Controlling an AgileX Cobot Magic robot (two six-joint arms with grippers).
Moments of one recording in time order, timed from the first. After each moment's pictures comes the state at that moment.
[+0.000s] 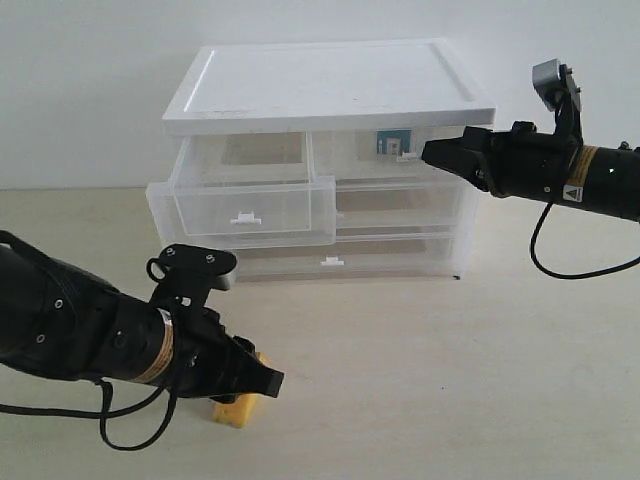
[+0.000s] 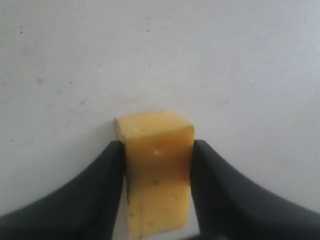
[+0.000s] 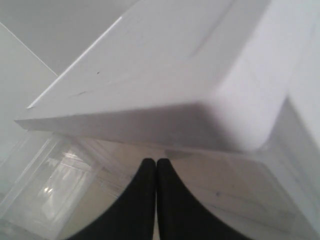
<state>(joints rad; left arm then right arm) -0.58 1.83 -0.78 1.47 -0.07 -1.65 0.01 1.99 -1.11 -1.12 -1.02 1.34</state>
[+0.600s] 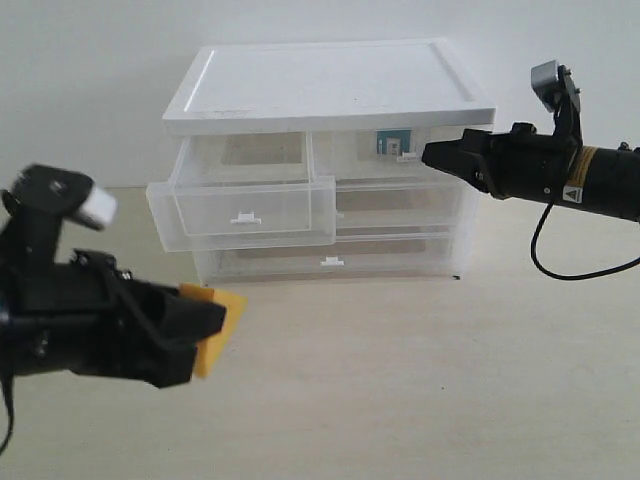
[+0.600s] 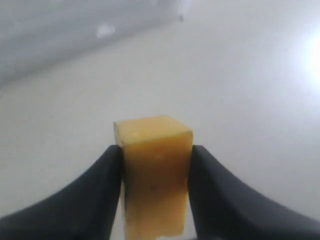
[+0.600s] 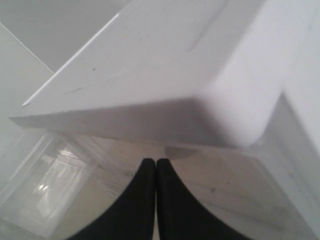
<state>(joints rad) -0.58 1.20 -0.54 1.62 -0.16 -1.71 0.01 1.99 -1.11 -1.12 -1.01 1.34</state>
